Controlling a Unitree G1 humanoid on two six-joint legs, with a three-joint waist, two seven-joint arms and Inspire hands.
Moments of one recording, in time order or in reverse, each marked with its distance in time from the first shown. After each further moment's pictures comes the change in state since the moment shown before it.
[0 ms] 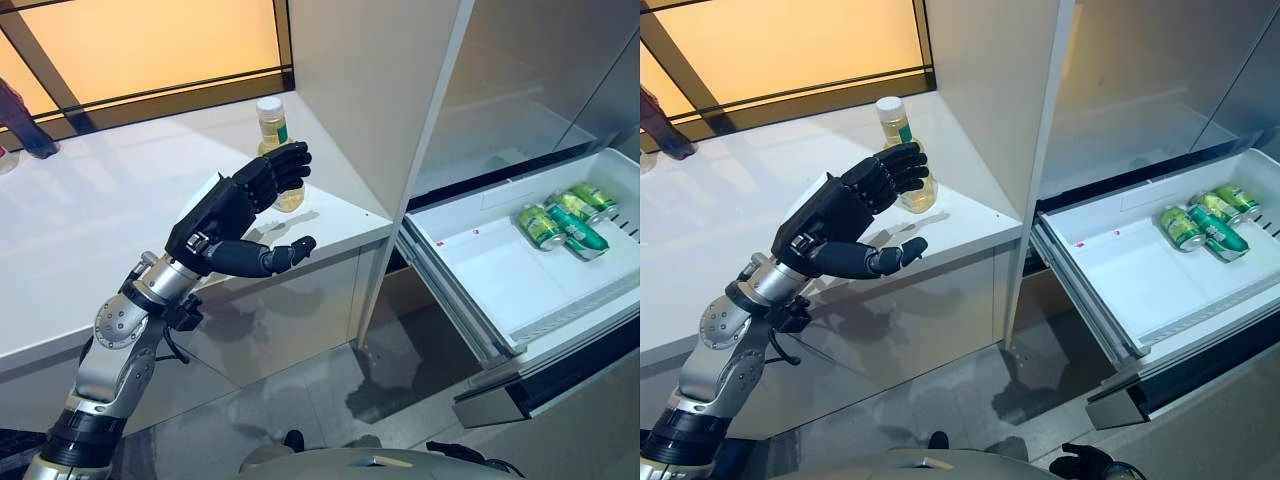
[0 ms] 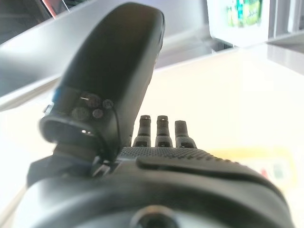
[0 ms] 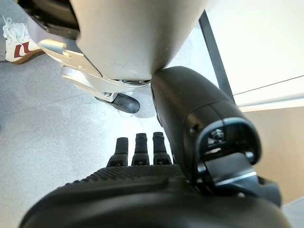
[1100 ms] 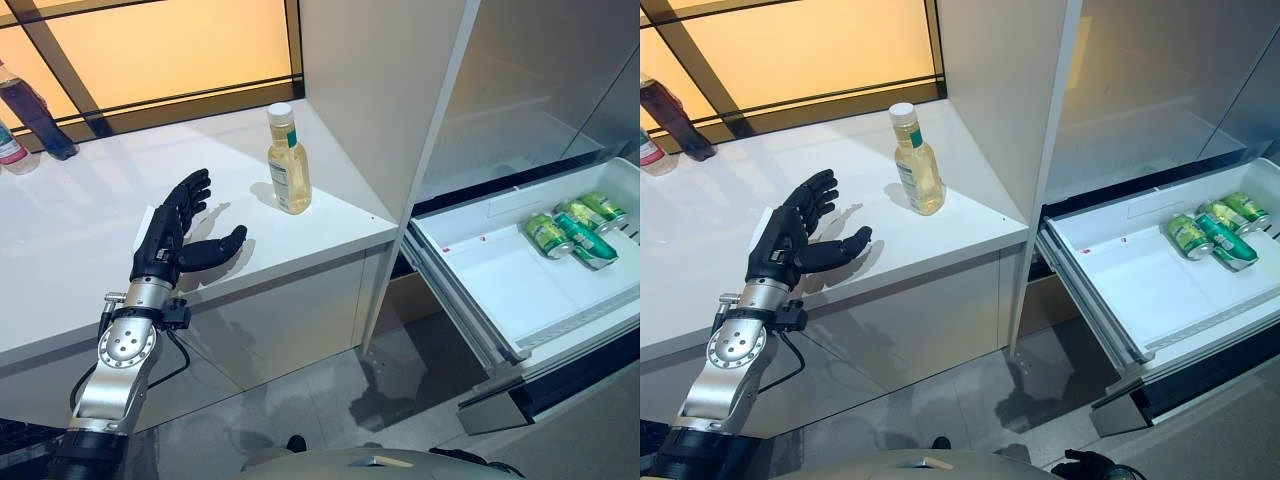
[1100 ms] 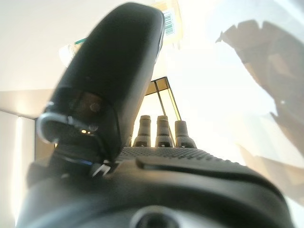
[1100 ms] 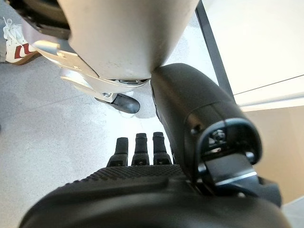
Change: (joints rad) left arm 0.006 -0.072 0.019 0.159 0.314 0.118 0.515; right arm -0.005 0.002 -0.023 -0.002 0.000 0.043 -0.001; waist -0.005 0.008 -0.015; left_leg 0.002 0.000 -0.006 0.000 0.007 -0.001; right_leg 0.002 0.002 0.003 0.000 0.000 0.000
